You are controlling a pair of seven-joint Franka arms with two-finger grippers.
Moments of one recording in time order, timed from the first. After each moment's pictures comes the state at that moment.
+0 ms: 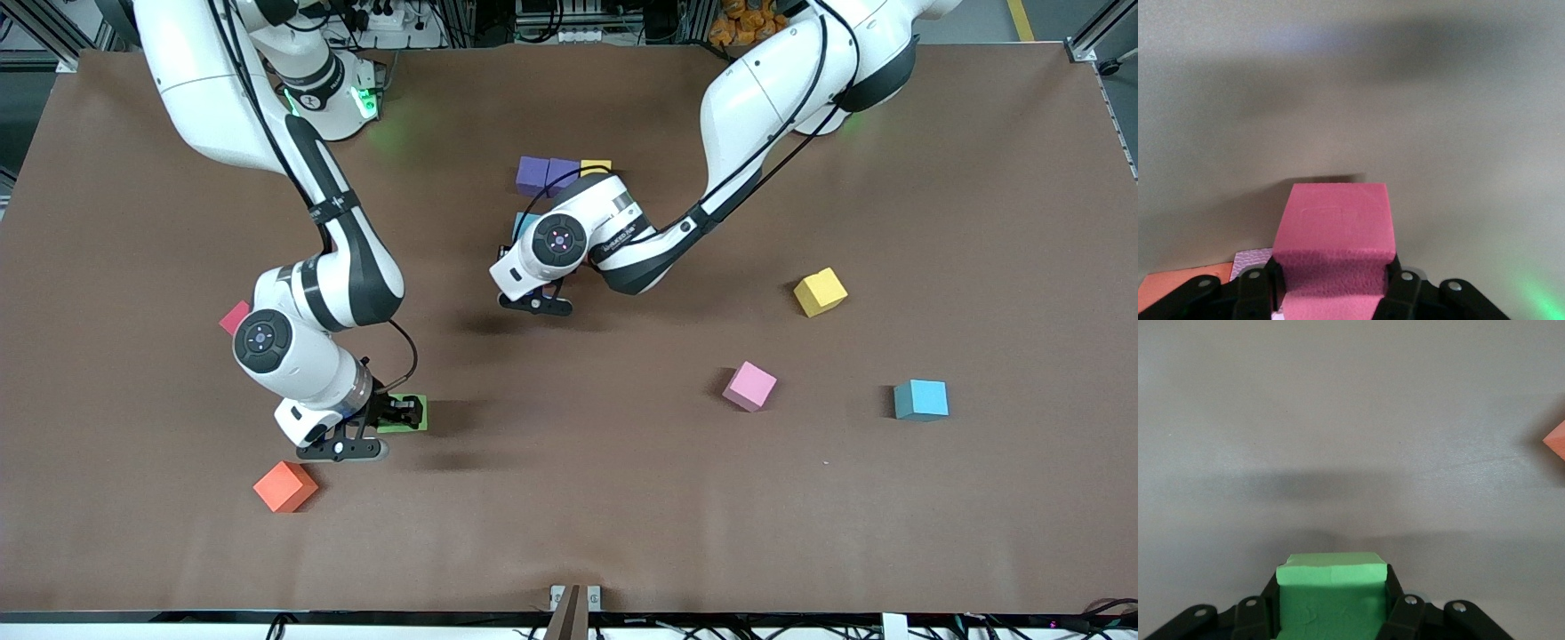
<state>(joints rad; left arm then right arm) -0.42 0.96 -0.65 -1.36 0.15 2.13 -0.82 0.34 0.68 -0.06 -1.51 0.17 2.32 0.19</state>
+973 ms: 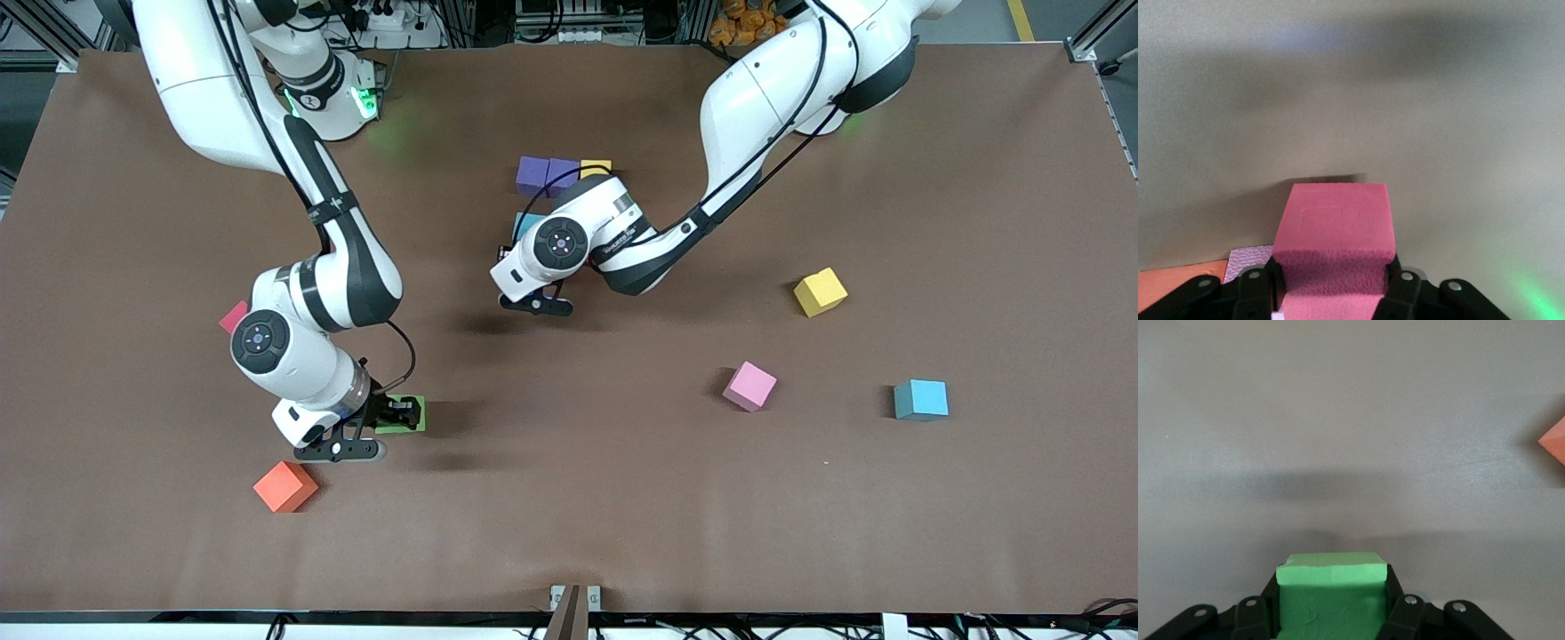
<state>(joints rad) -0.42 0.97 -0.65 -1.36 0.13 2.13 -0.82 0.34 0.68 -0.06 -1.51 0.17 2.32 0.19</state>
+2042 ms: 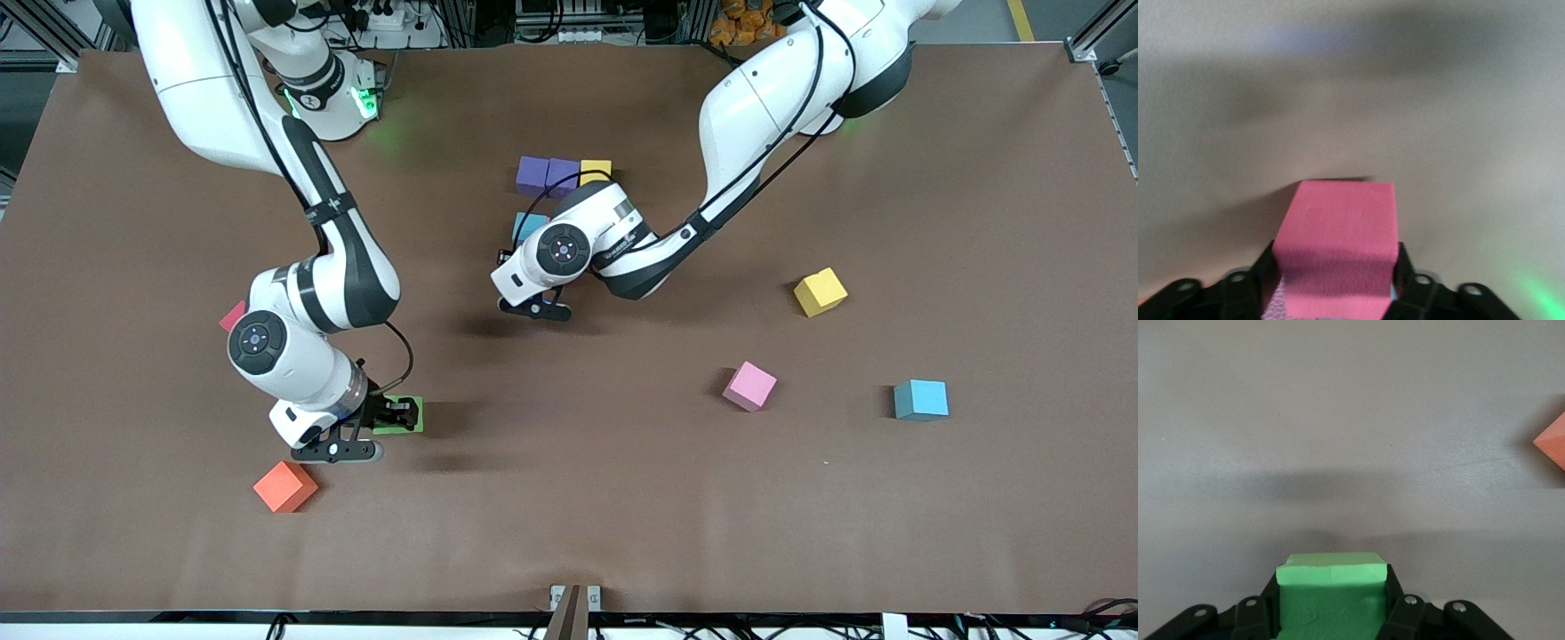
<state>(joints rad) -0.42 0.99 -0.64 -1.35 0.13 2.15 -0.73 0.34 0.68 -0.06 -1.51 0.17 2.32 0.19</state>
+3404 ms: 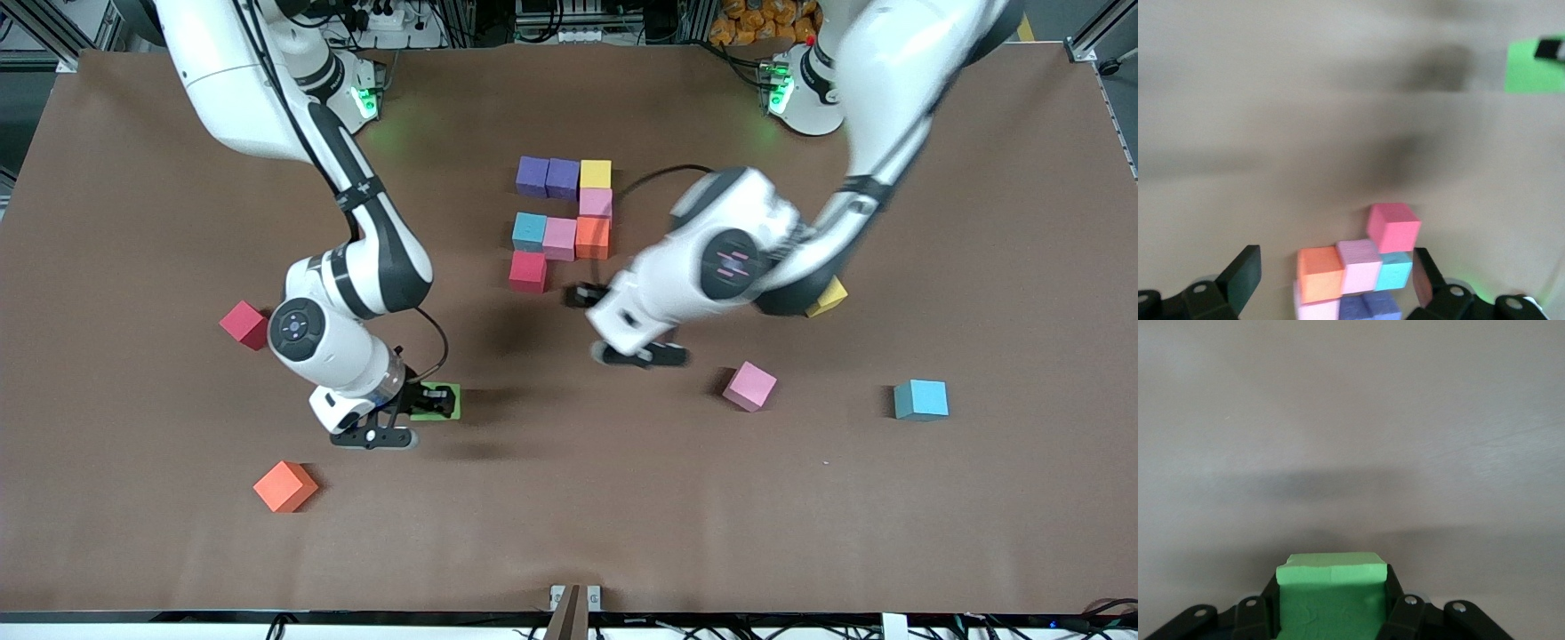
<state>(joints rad) -0.03 0.71 -0.72 -1.30 0.04 1.85 -0.66 0.43 0.67 -0.06 -1.51 0.24 2.33 0.28</state>
